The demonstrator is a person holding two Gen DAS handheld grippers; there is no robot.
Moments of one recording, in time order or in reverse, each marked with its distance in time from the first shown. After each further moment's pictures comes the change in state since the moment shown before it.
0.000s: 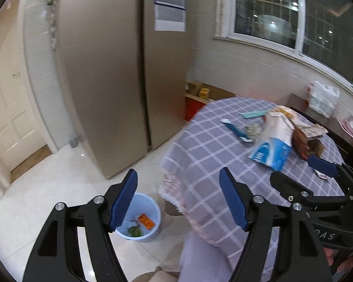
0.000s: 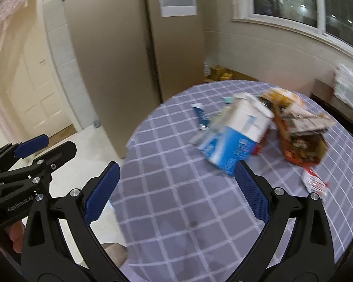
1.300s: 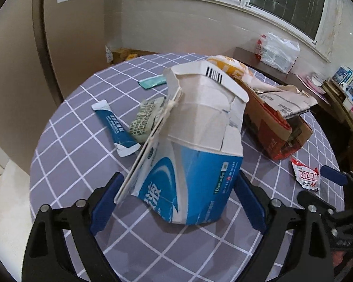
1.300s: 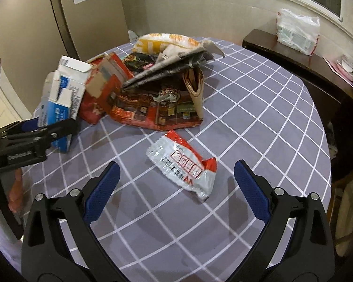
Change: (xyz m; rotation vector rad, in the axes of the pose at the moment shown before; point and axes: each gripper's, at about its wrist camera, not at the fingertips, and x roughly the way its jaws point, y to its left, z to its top) left arm 0.162 -0.150 0.026 0.187 0.224 -0.345; right arm 0.022 -0.188 -0.040 0.208 0.175 -0.248
